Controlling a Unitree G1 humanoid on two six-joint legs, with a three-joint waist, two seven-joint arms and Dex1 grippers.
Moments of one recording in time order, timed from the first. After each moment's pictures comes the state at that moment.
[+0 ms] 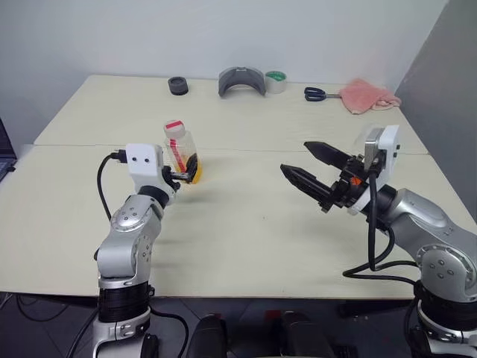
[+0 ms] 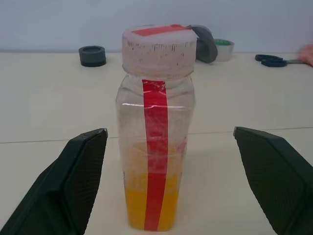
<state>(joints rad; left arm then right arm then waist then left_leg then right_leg) -0.36 0.29 0.20 -0.24 -0.26 0.56 -0.16 -0.38 -0.45 -0.13 -0.65 0.85 0.82 0.41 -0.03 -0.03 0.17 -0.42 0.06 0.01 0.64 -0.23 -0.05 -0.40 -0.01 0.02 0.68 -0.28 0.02</state>
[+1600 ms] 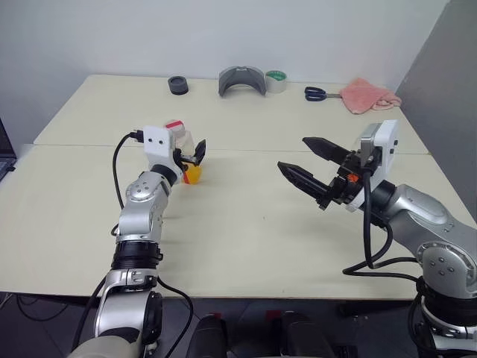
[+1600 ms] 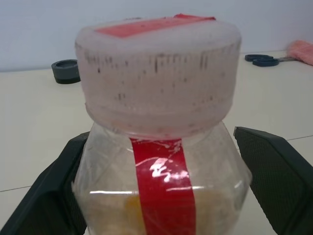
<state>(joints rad) -0.62 0.33 0.16 0.33 -0.19 0.20 -0.32 -0.41 -0.49 -0.11 -0.65 0.85 0.80 0.37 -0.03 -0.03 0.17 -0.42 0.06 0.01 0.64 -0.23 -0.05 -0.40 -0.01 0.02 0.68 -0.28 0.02</state>
